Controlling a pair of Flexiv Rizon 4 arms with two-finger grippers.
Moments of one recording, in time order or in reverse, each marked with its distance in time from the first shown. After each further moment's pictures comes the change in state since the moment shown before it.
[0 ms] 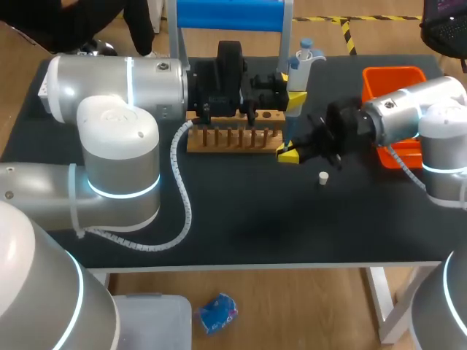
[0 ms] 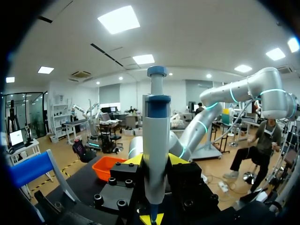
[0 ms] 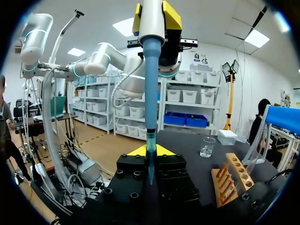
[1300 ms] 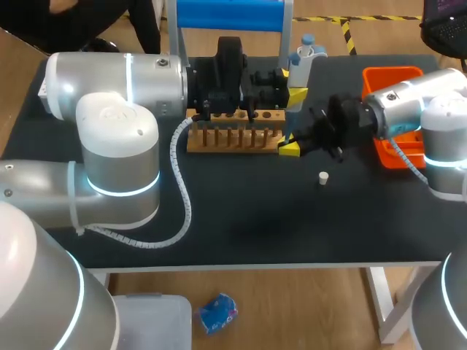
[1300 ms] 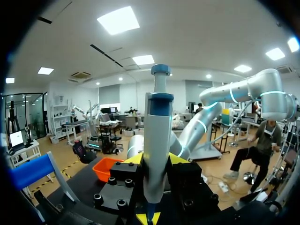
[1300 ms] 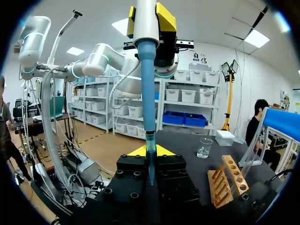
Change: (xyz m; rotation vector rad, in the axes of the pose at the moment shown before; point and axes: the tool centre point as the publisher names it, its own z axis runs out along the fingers) left arm -0.001 -0.007 -0.001 0.001 0.000 0.001; right arm -0.008 0.012 -0.004 0.012 -0.007 -0.001
